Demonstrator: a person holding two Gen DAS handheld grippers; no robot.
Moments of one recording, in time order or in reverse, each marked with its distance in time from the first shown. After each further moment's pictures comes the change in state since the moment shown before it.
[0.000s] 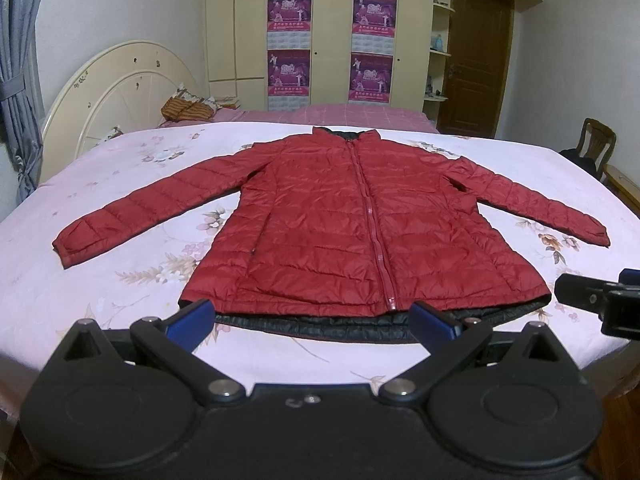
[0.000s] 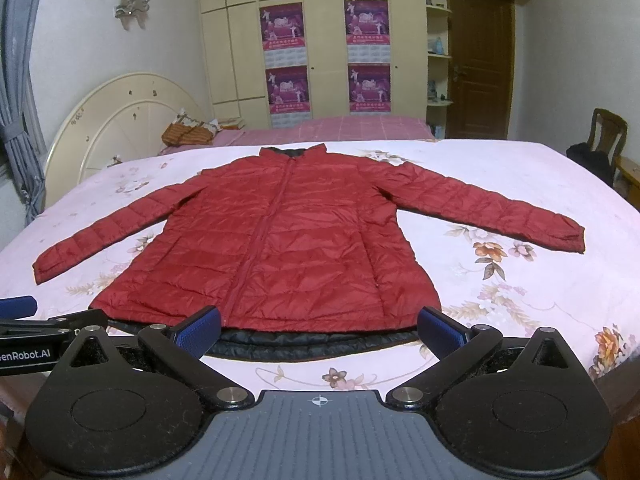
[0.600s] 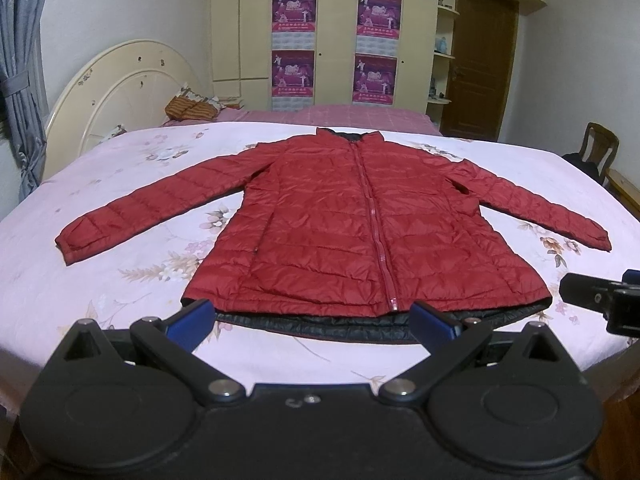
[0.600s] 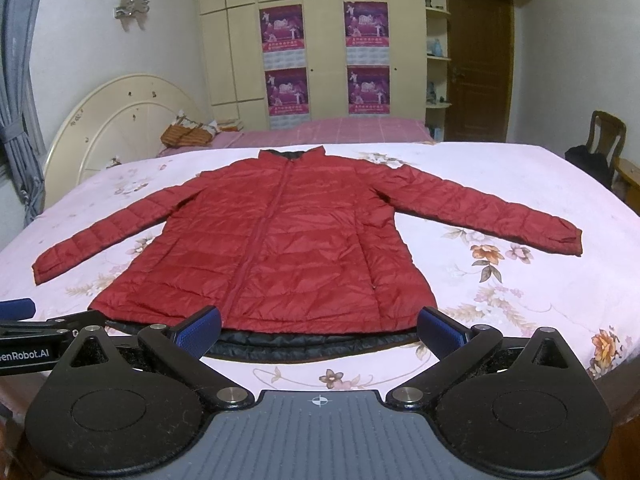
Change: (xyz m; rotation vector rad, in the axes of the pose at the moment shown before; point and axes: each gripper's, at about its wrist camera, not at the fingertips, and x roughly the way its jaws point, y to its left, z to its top) left arm -0.003 0.000 -0.002 -0.011 -0.003 0.008; right arm -0.004 -0.005 0.001 0.000 -0.003 -0.002
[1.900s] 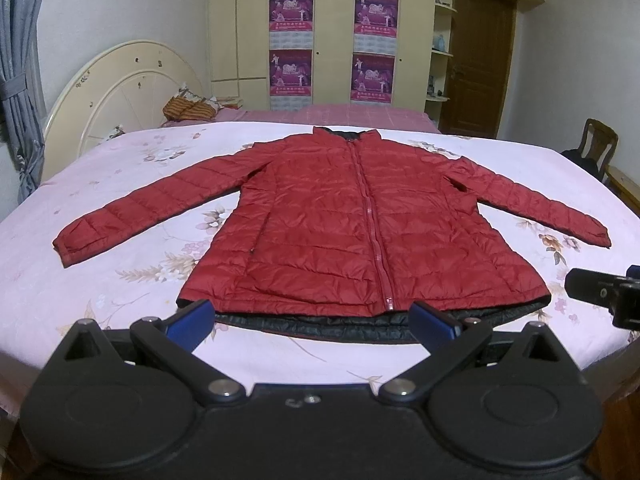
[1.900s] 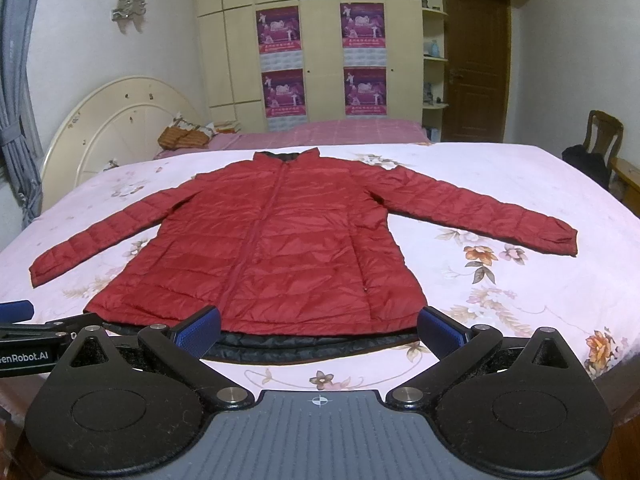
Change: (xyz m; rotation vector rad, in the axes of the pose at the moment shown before) left arm 0.000 -0.005 0.000 0.005 0.003 0.000; right arm -0.004 -0.006 0.006 0.001 -0.001 -0.005
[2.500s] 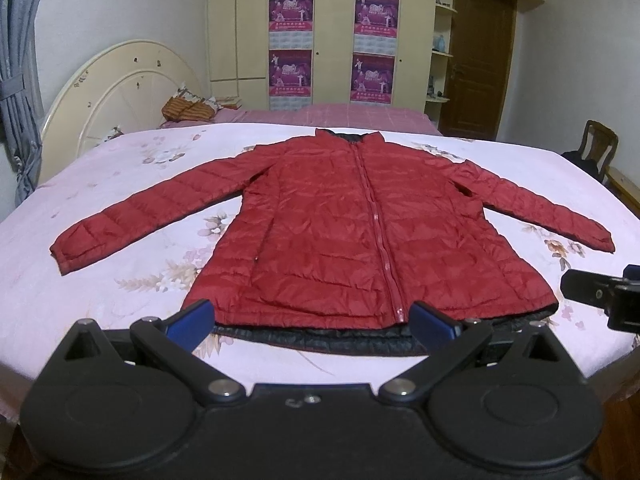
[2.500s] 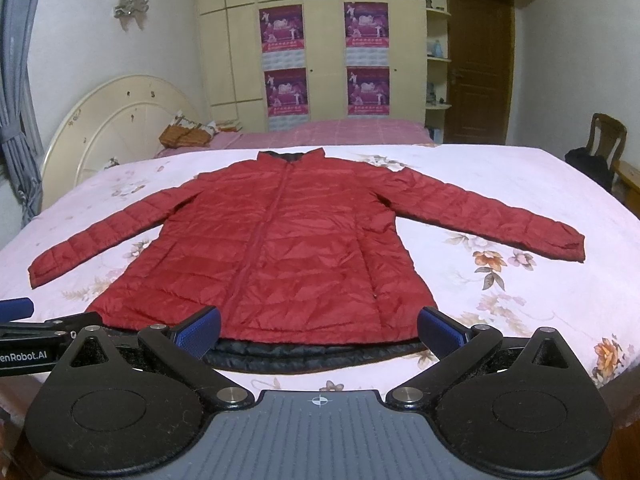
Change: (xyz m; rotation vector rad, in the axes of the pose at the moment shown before) left arm 0.013 0.013 0.012 -0.002 0.000 -0.010; right arm 0.018 0.010 0.008 -0.012 -0.001 -0.004
